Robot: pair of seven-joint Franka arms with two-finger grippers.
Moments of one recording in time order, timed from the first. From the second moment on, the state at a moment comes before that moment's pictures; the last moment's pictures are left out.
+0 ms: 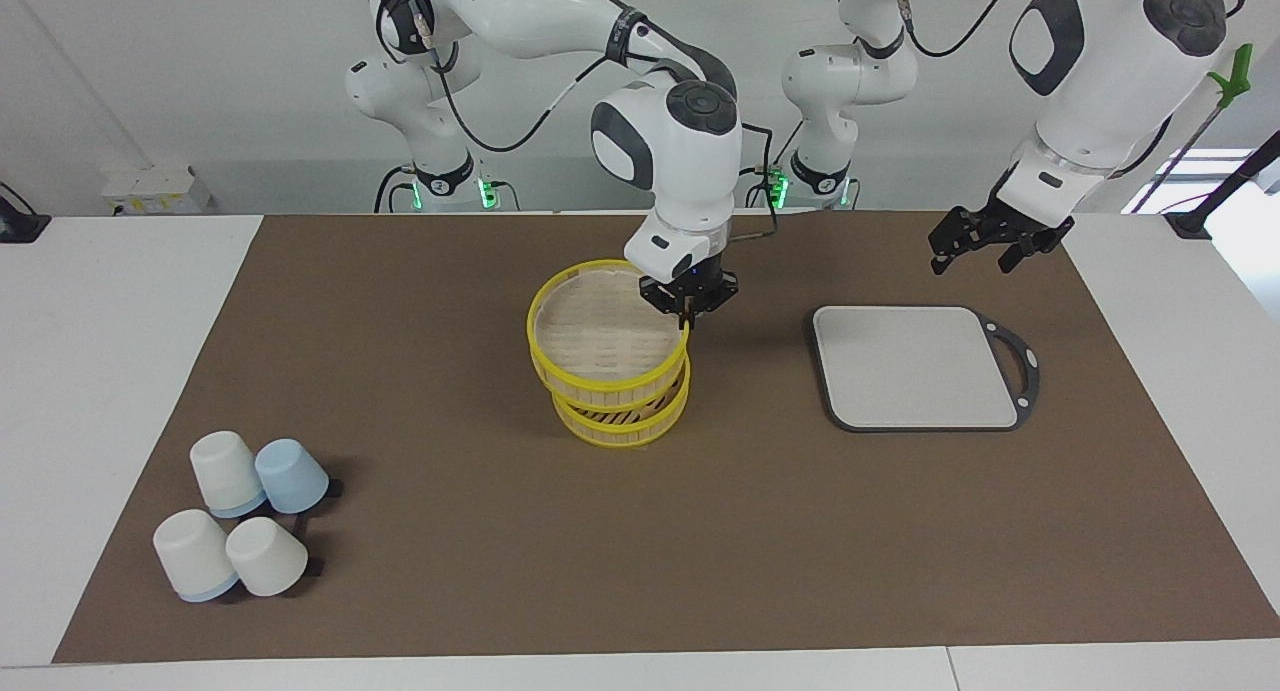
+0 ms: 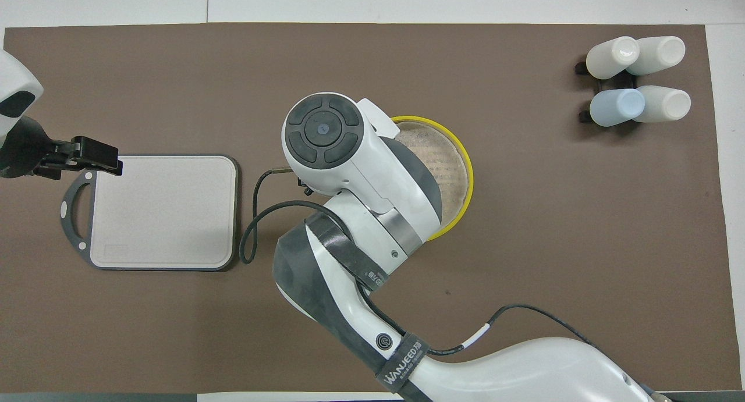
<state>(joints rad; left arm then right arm) -0.02 0.01 -0.03 -1.67 -0.04 1.63 -0.02 0.64 0.52 0.06 -1.27 -0.03 1.83 0.70</state>
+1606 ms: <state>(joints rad) -0.02 0.01 -0.03 -1.67 -0.02 1.66 -0.02 0.64 0.53 0.06 -1.39 -0.03 2.01 0.70</state>
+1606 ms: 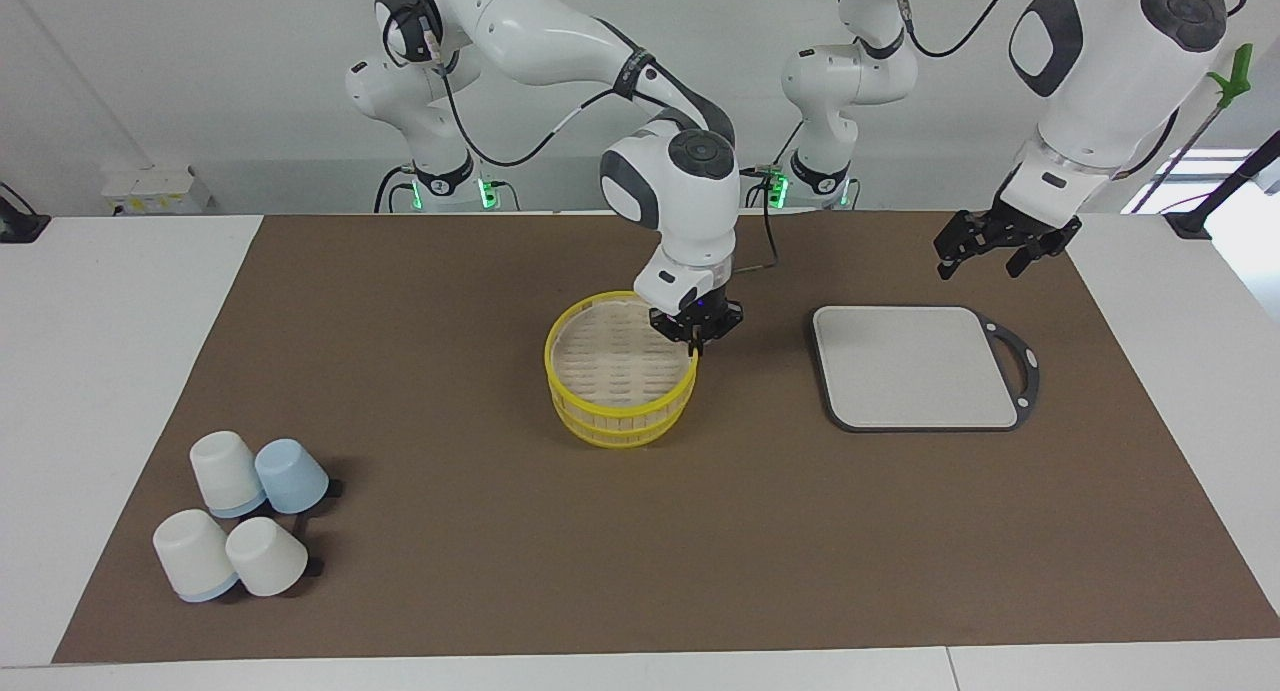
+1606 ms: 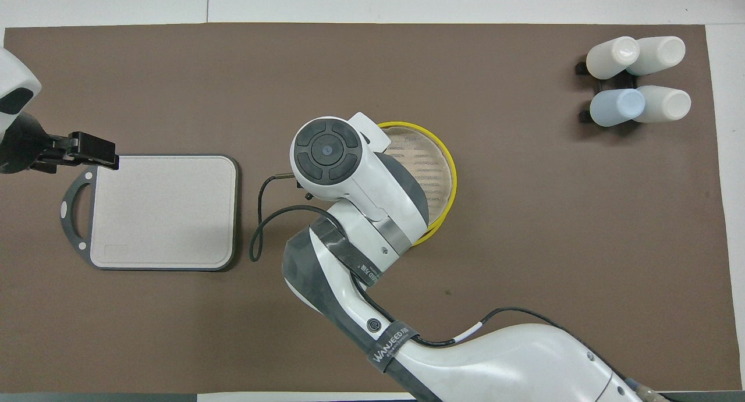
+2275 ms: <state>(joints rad) -0.02 0.01 -0.03 -1.67 -0.02 1.66 -0.02 0.64 0.52 0.06 -1.42 -0.03 2.03 0.70</state>
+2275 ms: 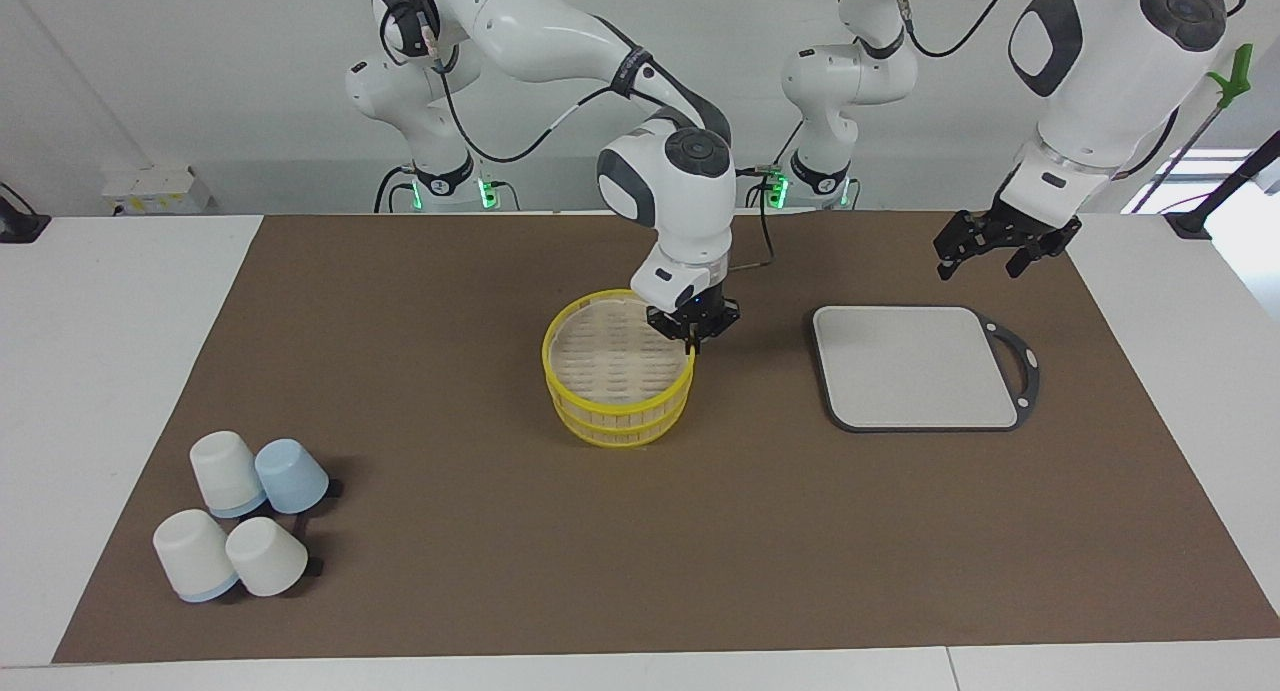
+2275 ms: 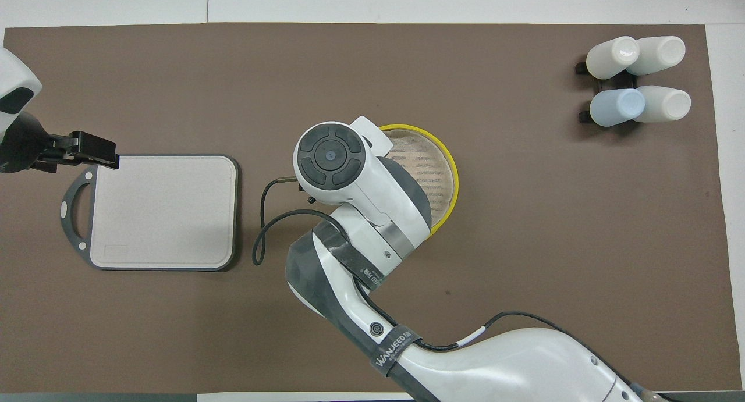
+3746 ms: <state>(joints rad) -0.02 0.01 -0.03 -1.67 -0.02 1.67 -0.02 0.65 0.49 0.06 -1.48 -0.02 2.08 0.70</state>
